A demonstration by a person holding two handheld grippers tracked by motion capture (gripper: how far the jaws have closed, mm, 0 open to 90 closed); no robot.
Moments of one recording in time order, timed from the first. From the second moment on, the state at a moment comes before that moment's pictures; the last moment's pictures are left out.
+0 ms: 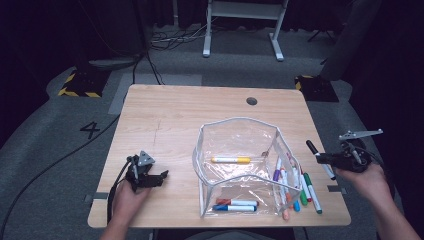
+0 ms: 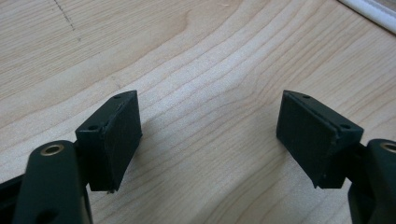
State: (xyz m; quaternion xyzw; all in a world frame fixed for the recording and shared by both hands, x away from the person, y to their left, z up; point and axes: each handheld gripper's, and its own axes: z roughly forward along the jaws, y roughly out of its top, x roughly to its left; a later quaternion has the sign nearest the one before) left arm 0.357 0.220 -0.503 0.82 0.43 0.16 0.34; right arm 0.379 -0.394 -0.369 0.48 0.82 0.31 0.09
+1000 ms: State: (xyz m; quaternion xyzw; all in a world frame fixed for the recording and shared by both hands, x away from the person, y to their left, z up) left arm 0.356 0.220 -0.503 0.82 0.44 0.16 0.34; right arm 0.367 -0.260 -0.247 0.25 0.90 0.36 0.08
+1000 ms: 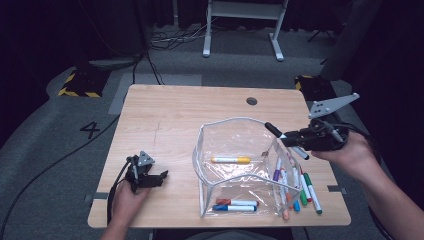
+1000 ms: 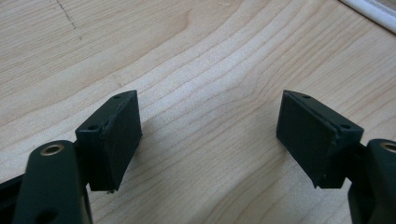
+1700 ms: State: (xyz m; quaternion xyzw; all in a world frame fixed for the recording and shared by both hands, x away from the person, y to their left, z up) left arm 0.356 0.220 -0.503 0.82 0.44 0.16 0.34; right arm 0.382 -0.156 -0.285 0.16 0.95 0.28 0.00
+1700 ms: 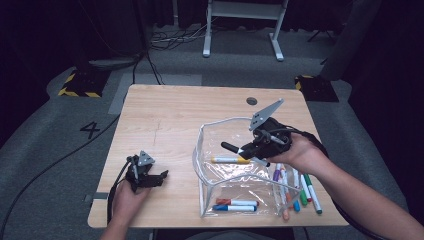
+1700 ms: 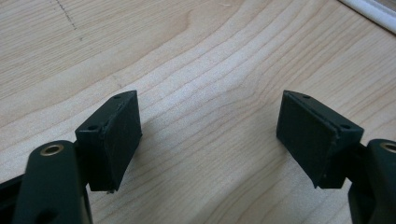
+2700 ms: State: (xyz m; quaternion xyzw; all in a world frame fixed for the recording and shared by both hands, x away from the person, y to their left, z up) left arm 0.356 0.220 -0.503 0.82 0.44 0.16 0.34; right arm 0.383 -0.113 -0.361 0.14 0.97 0.16 -0.07
